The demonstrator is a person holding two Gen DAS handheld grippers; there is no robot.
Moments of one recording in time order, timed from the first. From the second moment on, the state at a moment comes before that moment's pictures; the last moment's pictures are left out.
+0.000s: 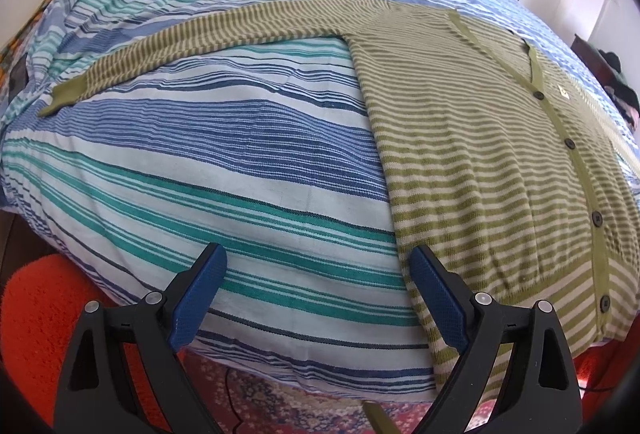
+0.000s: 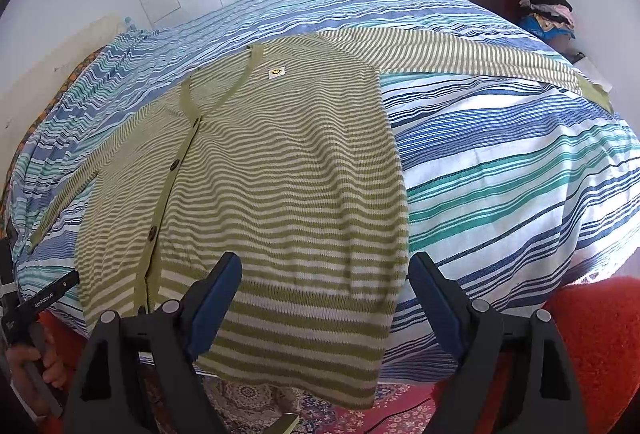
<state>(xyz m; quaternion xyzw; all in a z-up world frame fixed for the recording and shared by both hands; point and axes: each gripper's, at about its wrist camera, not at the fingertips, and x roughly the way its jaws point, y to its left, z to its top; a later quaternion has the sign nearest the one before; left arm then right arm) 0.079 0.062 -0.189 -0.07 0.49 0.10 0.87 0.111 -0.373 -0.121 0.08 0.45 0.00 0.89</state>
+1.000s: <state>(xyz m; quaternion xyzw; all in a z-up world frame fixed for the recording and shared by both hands) 0.083 0.064 -0.199 -0.08 0.50 0.10 0.86 0.112 -0.375 -0.124 0.08 0.46 0.00 0.89</state>
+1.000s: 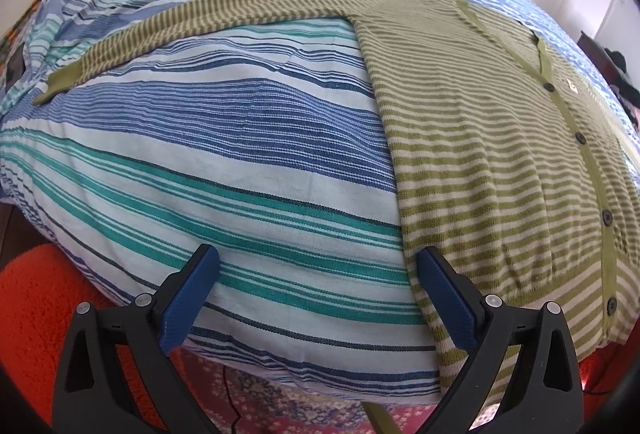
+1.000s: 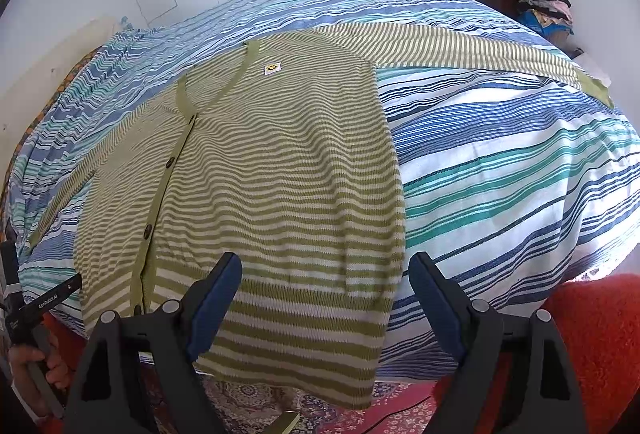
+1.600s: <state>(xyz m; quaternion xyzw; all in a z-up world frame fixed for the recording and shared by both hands) 0.082 0.068 -0.199 -0.09 0.50 0.10 0.86 0.114 -0.382 -0.116 0.11 0.45 0.02 0.88</state>
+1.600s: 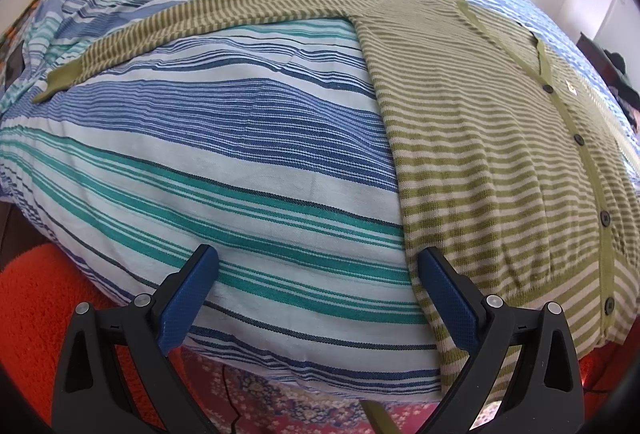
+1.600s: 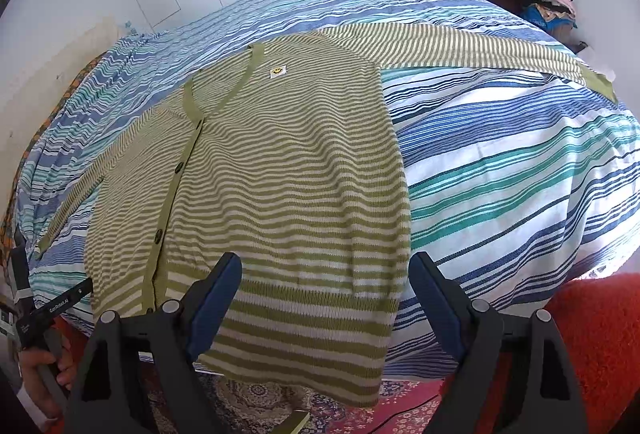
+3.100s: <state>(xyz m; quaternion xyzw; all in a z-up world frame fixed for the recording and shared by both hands) 0.087 0.055 -0.206 -0.05 0.50 0.13 0.85 0.244 -0.830 -0.074 0.51 0.23 -0.17 0.81</state>
